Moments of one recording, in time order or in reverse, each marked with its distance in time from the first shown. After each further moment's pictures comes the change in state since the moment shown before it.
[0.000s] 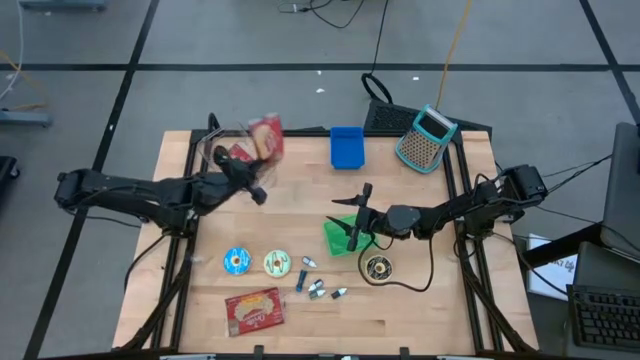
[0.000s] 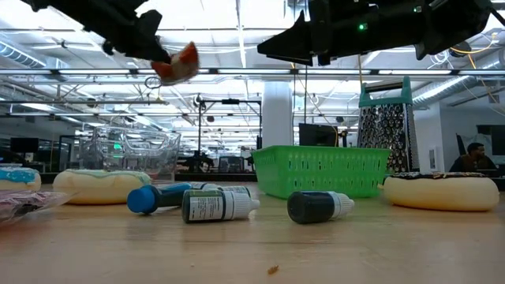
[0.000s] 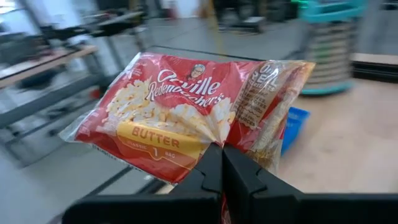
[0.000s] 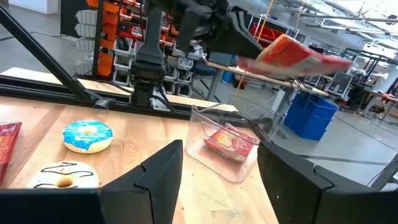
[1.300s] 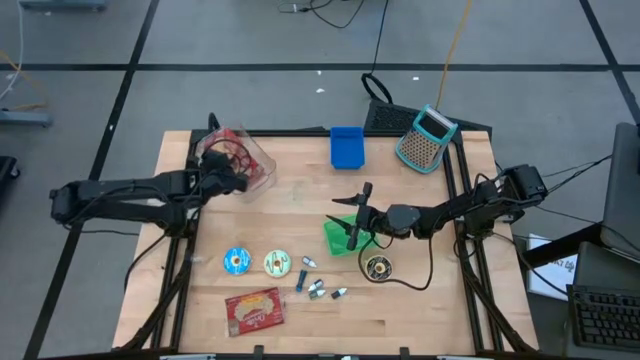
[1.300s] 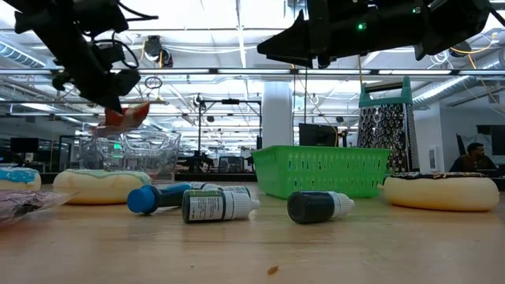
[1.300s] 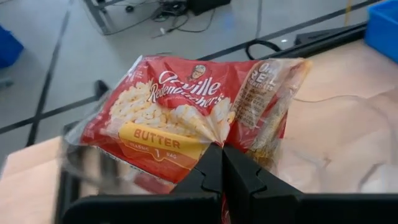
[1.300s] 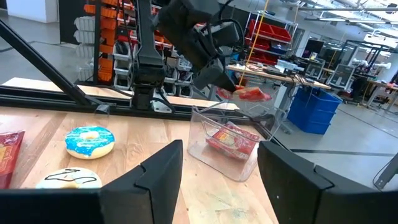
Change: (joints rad) left arm 0.237 -0.025 -0.046 -0.595 0.021 -0.589; right arm -0.005 0.000 0.000 0.000 0.000 0.052
